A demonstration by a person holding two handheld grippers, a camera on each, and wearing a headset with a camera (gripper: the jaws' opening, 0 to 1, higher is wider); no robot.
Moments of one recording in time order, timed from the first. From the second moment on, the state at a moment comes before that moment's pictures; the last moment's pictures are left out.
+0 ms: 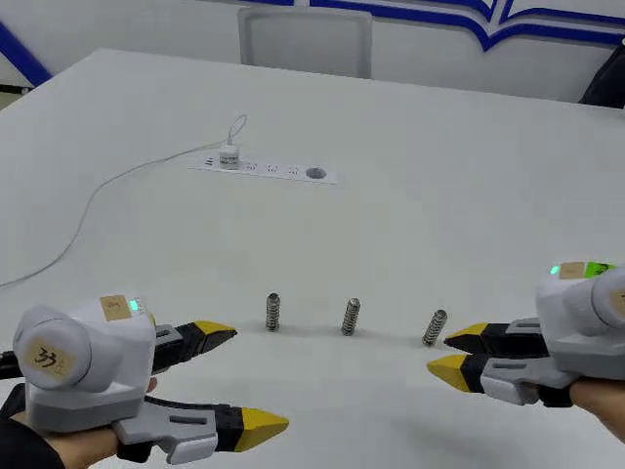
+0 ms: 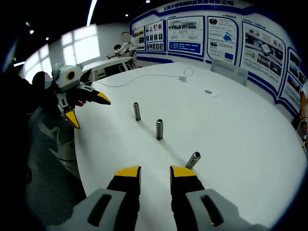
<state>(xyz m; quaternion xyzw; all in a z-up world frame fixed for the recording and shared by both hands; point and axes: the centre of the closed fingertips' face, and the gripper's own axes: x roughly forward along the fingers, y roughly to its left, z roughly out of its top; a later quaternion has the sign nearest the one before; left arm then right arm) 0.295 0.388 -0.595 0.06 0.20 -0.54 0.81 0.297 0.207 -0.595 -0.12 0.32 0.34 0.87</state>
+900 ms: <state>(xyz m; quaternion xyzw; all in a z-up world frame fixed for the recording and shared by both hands) 0.301 0.392 -0.596 0.05 0.21 -0.53 0.82 0.292 0.181 -0.593 -0.09 0.25 0.33 0.91</state>
